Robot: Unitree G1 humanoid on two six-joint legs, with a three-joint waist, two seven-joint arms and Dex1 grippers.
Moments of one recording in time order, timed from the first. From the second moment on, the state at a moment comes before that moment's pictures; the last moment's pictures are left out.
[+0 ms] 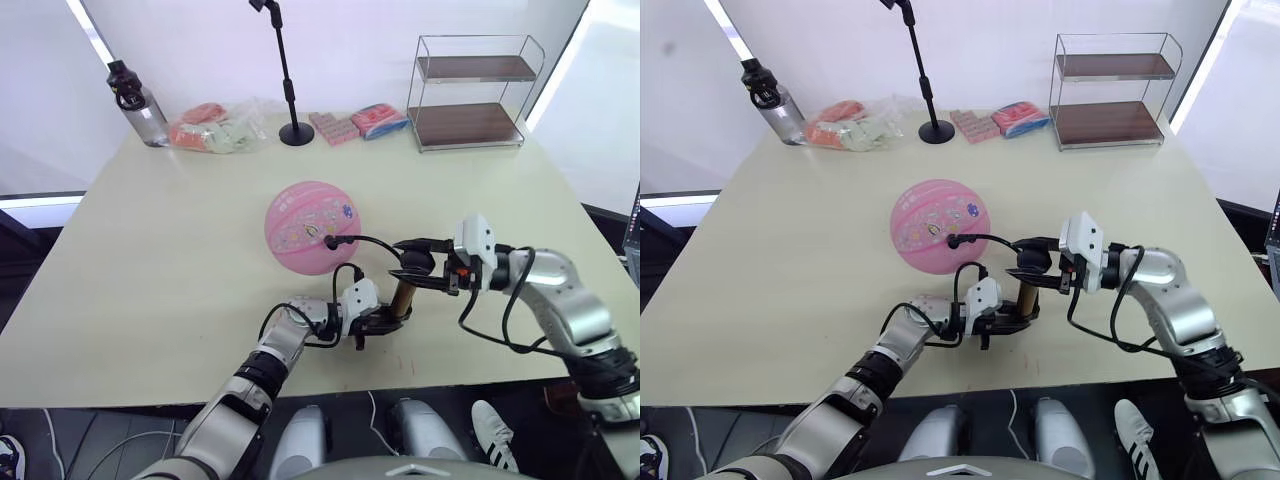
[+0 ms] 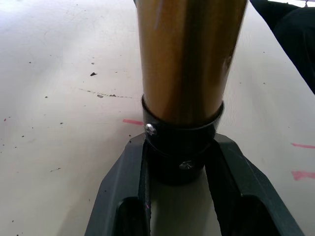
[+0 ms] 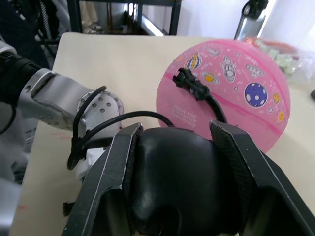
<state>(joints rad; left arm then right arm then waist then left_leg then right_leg) -0.43 0.20 -0.41 0.63 -0.03 -0.16 -1.02 -0.39 -0.62 0.16 -0.17 0.48 0.27 1.06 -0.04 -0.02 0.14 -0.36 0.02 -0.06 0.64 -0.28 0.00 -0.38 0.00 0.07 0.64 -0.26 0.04</state>
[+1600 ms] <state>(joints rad) -0.43 0.21 -0.41 0.63 -0.02 -0.16 -1.02 -0.29 -0.53 0.17 -0.13 0.41 0.08 1.05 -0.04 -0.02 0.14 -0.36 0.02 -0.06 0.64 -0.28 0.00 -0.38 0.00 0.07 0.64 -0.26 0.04</state>
